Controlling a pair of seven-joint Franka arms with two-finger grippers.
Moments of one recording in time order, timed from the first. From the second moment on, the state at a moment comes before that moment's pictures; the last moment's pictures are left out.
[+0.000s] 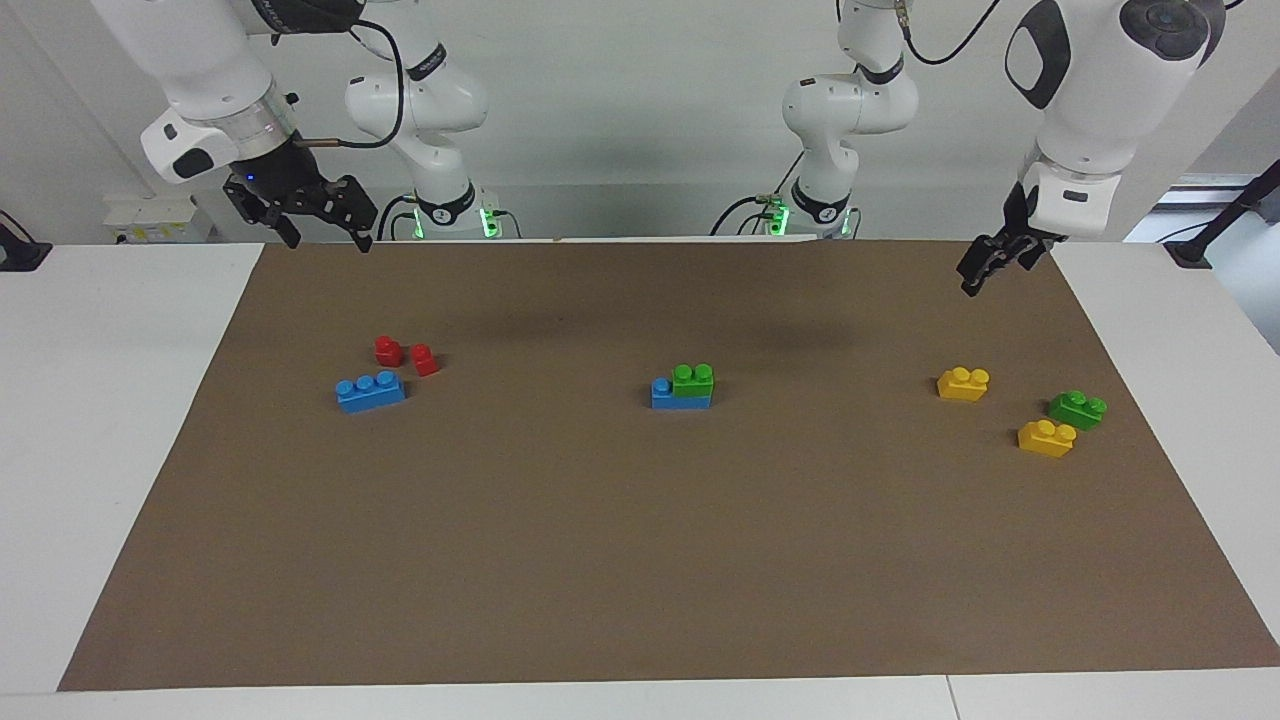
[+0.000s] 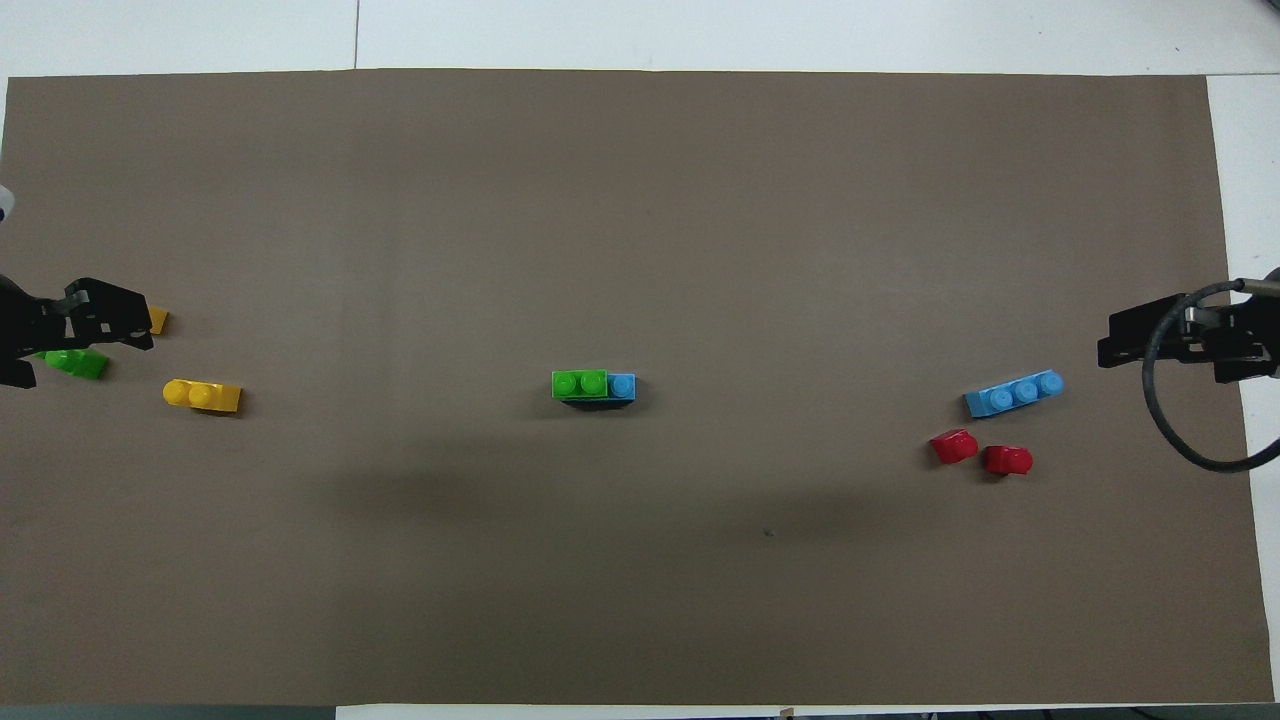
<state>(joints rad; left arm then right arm) -0.03 -0.08 -0.01 -1.73 0.10 1.60 -0.28 0.05 -0.08 -0.05 -1.64 0.05 1.48 0.15</state>
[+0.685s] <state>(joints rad) 0.01 -0.06 -0.05 -1.65 0.05 1.46 -0.03 0.05 -0.05 -0.05 -1.60 0.03 1.46 0.15</state>
